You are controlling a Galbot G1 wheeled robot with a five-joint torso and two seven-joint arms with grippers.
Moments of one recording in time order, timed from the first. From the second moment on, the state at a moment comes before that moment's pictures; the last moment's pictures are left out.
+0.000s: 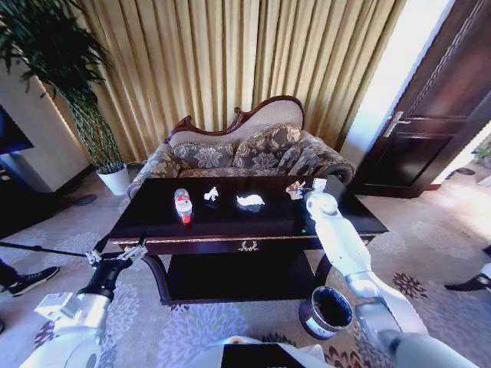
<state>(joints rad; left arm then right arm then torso) 1.86 -1.40 -0.97 -2.50 -0.43 0.25 0.04 -0.53 1.15 0.30 1.28 0.66 -0.55 0.30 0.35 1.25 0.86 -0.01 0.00</state>
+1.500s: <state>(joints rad) 1.75 -1.34 -0.93 -2.43 -0.51 0.28 0.03 -1.45 1.10 0.70 2.27 0.63 -0.32 0.20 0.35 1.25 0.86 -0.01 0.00</state>
